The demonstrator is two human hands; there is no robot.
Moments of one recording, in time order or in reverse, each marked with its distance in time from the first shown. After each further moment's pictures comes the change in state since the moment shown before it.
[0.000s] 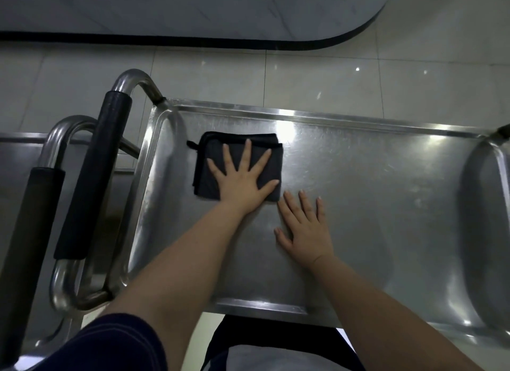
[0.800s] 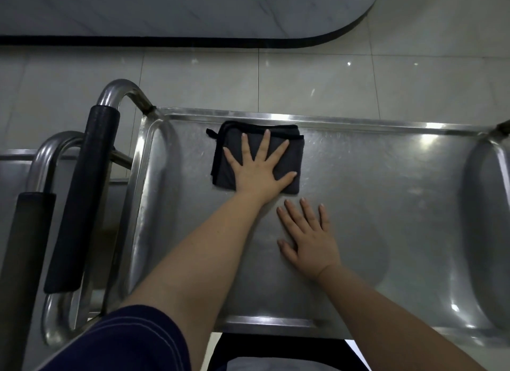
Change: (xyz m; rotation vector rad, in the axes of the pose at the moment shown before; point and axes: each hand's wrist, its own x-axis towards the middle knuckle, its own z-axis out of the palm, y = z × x) left_hand 0.047 0.022 -0.013 -0.004 0.007 0.097; right_hand 0.007 0.000 0.010 -0.032 0.034 -0.030
